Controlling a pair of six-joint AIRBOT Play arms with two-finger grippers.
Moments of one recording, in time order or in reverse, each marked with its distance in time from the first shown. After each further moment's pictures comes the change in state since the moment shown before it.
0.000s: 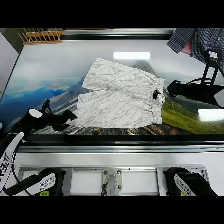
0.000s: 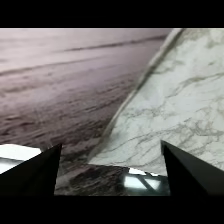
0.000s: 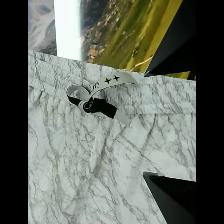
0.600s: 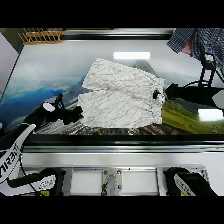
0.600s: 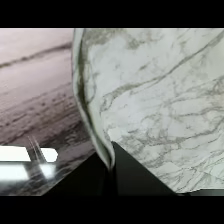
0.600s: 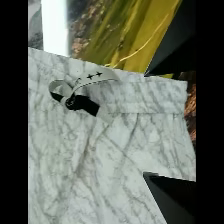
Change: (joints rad) left arm -0.160 -0.108 0.118 -0.040 0.047 0.017; right arm -0.006 0.004 -0.035 -0.002 0.059 0.000
